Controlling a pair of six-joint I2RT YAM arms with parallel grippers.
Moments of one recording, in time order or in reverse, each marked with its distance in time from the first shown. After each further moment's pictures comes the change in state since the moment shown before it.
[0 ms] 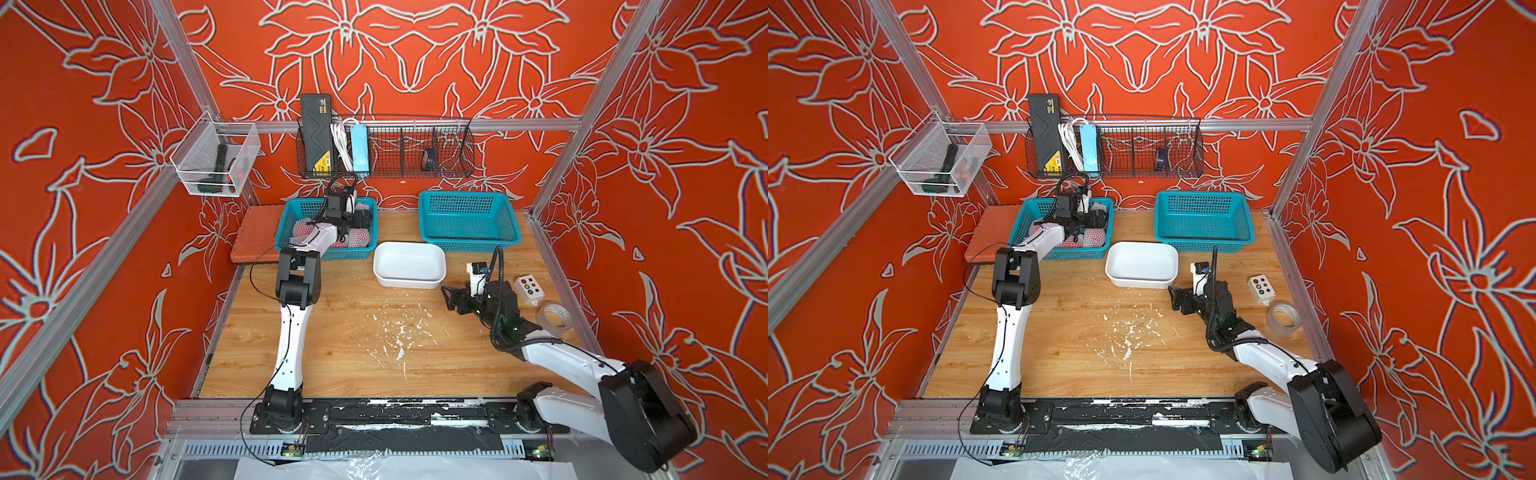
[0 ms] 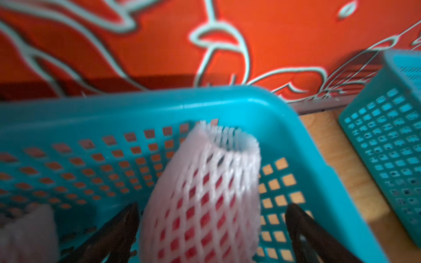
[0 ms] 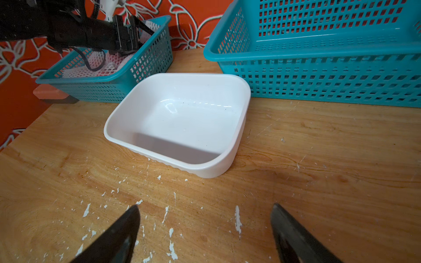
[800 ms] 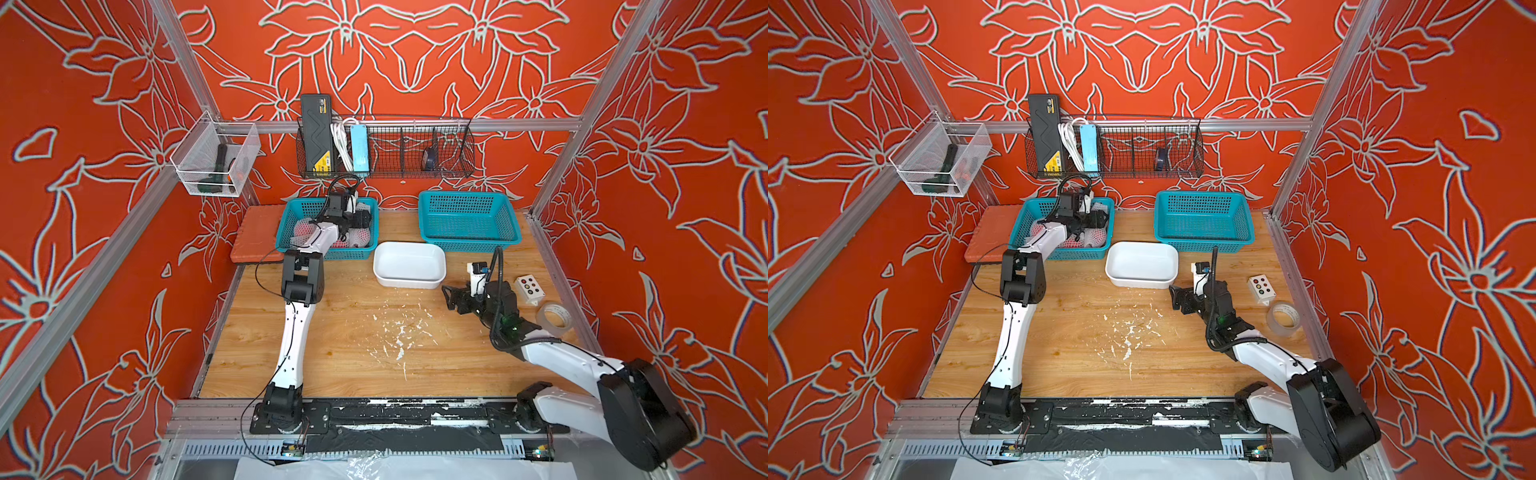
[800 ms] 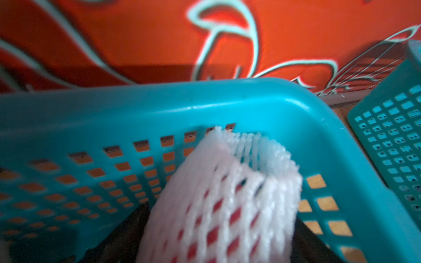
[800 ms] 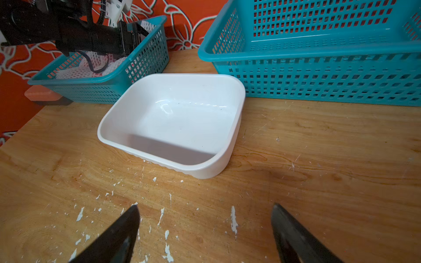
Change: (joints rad) left arm 0.008 0.124 0.183 -0.078 0.048 0.000; right arm 0.002 0.008 0.000 0.003 0.038 0.003
